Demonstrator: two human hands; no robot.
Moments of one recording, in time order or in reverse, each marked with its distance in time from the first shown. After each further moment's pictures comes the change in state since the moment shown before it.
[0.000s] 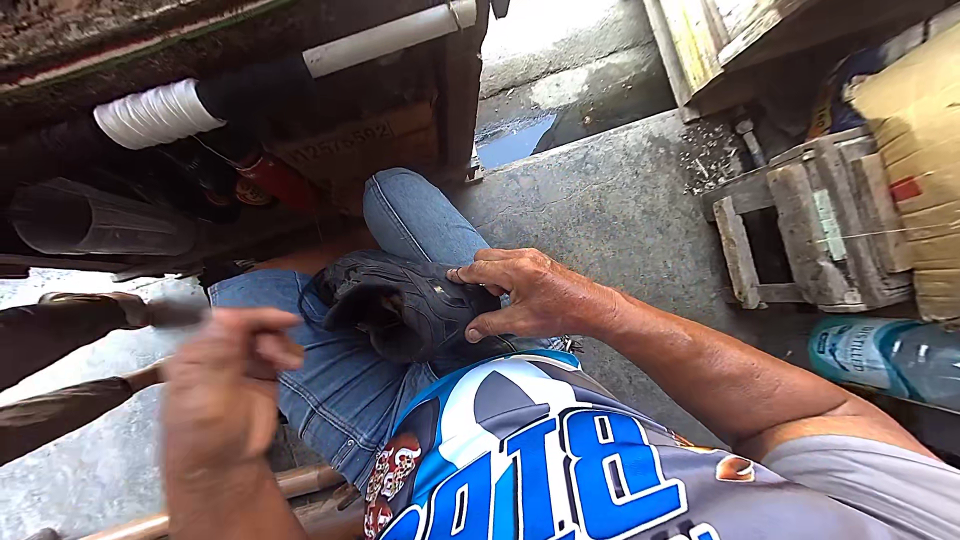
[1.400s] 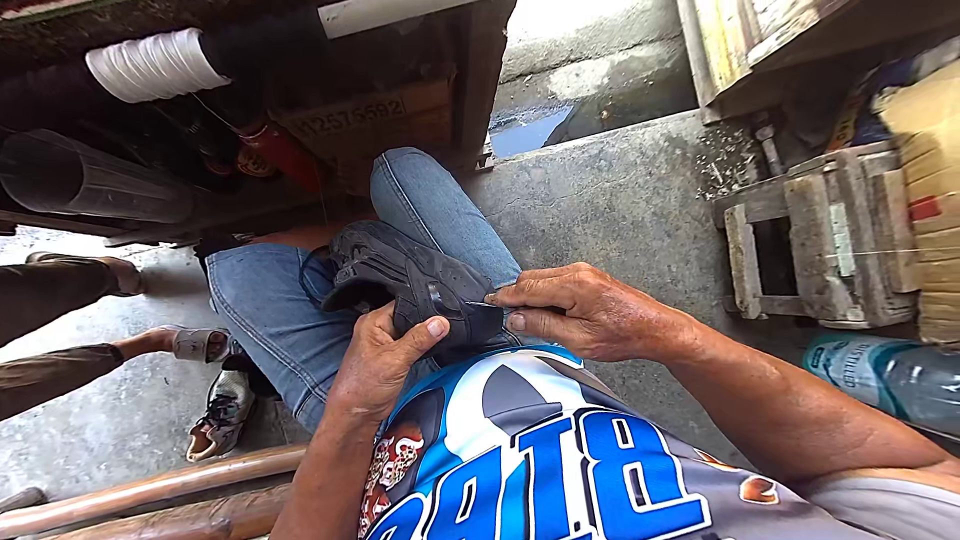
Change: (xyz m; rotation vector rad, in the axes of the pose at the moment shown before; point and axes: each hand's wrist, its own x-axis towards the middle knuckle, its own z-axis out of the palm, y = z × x) left_hand -0.002 -0.040 0.109 -0.286 -0.022 -0.260; right_hand -0.034 -0.014 -0.021 0.181 -0.073 -0.015
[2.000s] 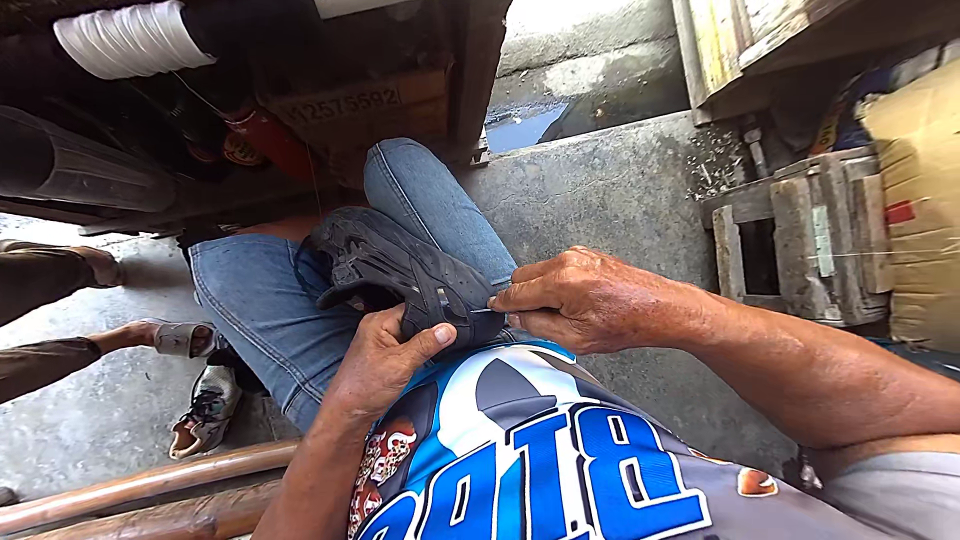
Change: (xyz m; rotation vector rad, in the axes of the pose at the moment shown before) left_hand -0.002 -0.005 -0.002 0.121 -0.106 -0.008; right_hand 0.014 -0.012 -0.015 -0.318 -0.170 -0.056
